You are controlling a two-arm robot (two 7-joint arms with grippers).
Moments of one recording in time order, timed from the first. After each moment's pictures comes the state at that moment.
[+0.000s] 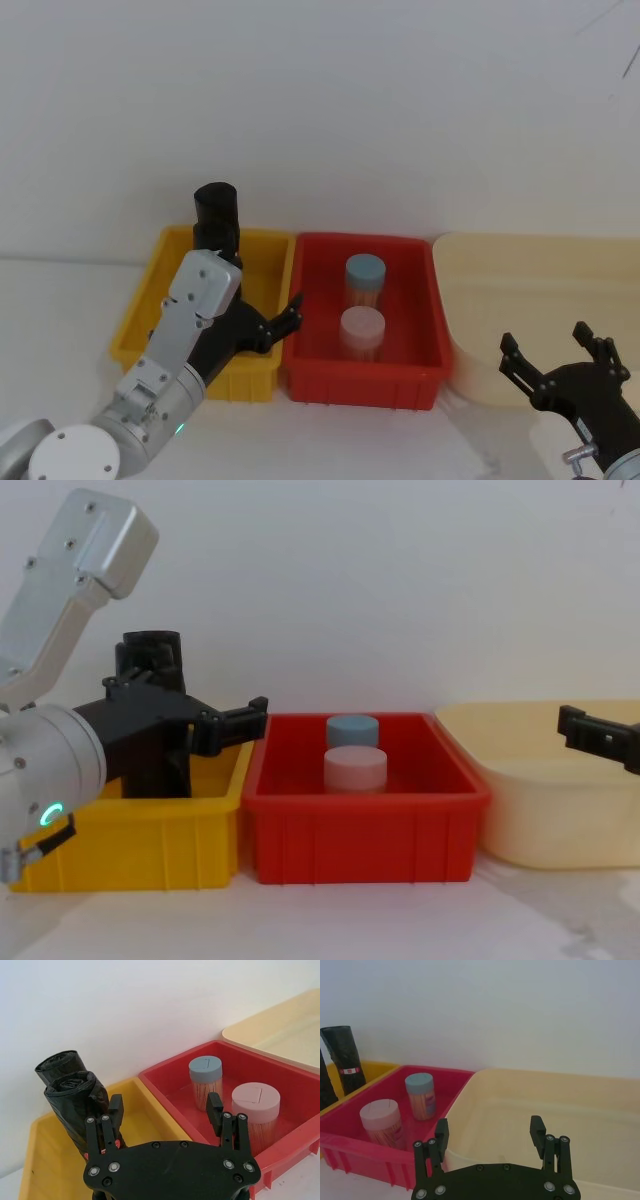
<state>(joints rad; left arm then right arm) -0.24 0.38 0.45 -1.63 -0.20 0.01 -0.01 -0.01 0.34 -0.23 -1.77 0.29 0.03 0.07</state>
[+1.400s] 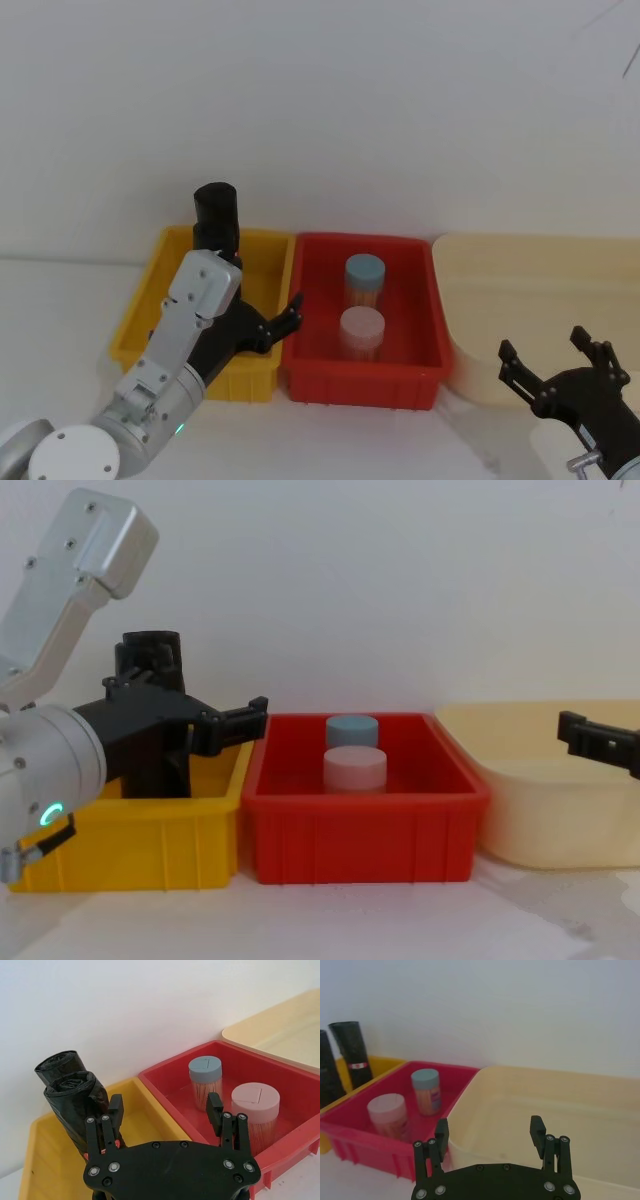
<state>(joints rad) -0.24 0.38 0.45 -1.63 -0.20 0.01 -0.01 -0.03 0.36 -0.22 -1.78 0.30 0.05 0.10</state>
